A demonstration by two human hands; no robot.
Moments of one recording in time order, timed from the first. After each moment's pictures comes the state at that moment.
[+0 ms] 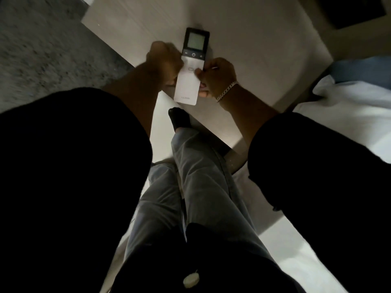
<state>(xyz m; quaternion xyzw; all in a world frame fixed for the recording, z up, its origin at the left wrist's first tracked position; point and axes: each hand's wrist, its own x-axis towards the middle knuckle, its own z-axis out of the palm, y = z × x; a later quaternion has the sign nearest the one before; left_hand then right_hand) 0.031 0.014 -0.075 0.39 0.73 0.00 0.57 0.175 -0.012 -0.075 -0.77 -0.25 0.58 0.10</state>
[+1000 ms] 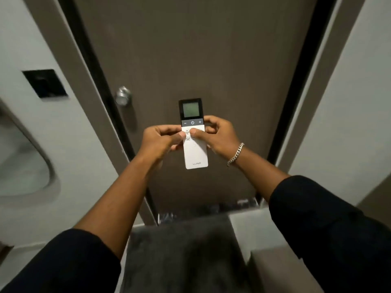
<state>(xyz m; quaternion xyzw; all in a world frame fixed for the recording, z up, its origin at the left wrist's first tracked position) -0.322 -0.160 0.478 0.27 0.67 0.65 0.25 -0.215 -0.026 0.466 -0.17 -0.71 0.63 0.26</state>
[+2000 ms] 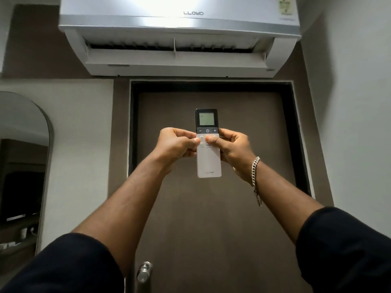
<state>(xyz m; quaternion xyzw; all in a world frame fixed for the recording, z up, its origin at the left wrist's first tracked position) -0.314 -0.187 0.886 0.52 0.55 0.65 -0.06 -0.211 -0.050 0.868 0.11 -0.70 0.49 0.51</state>
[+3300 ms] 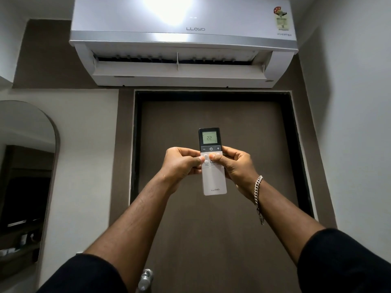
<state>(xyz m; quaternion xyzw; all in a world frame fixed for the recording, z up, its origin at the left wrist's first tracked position) -0.308 -0.184 0.865 0.52 0.53 0.67 -0.04 -0.204 -0.047 0.849 0.13 -0.69 0.51 0.50</state>
